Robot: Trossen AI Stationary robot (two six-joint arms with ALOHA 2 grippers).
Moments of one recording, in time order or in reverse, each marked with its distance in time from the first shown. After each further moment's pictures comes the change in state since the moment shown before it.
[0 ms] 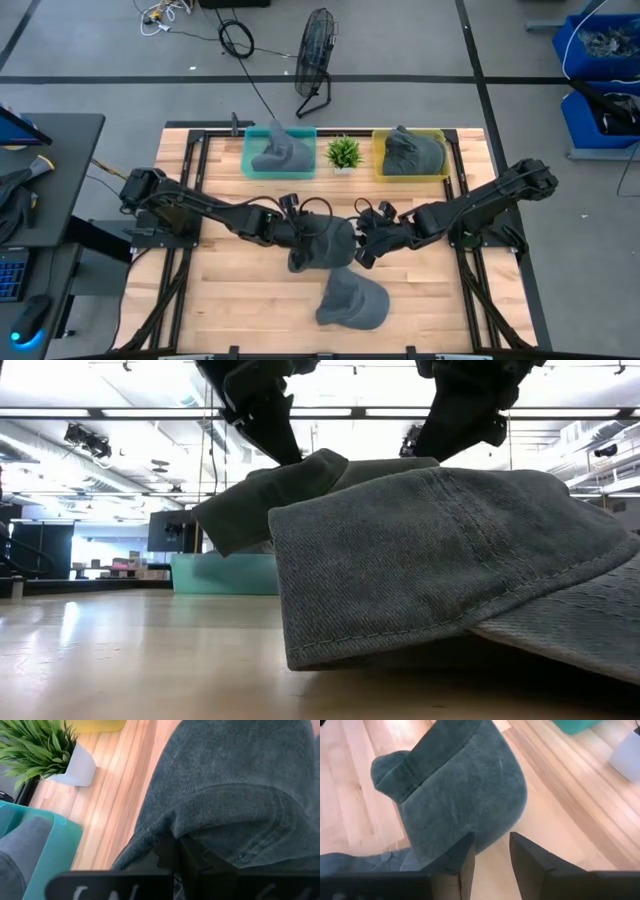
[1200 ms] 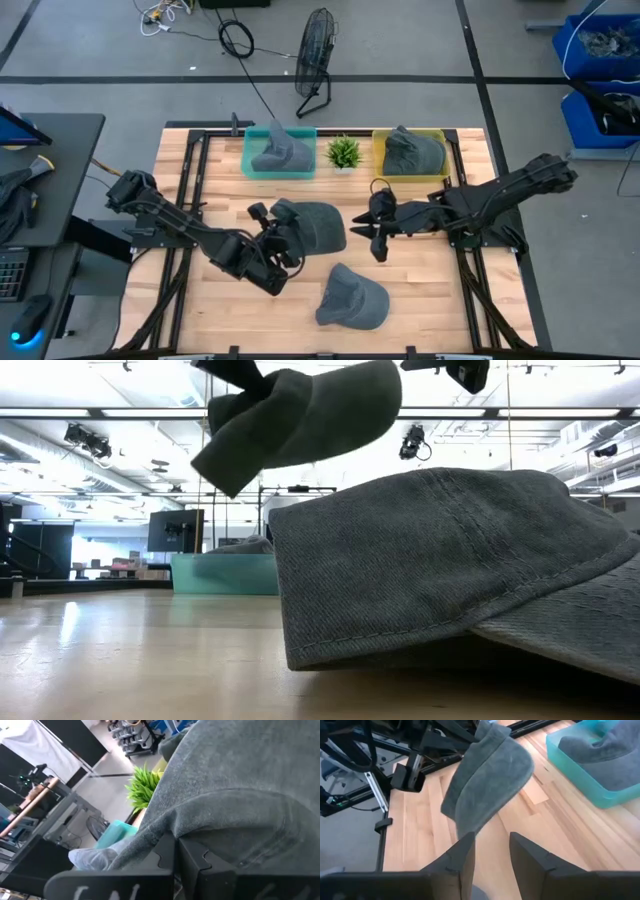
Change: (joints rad) left arm -0.254 -0.068 0.002 -0.156 -0.658 -0.248; right arm -0.014 -0.209 0.000 0.203 -0.074 -0.199
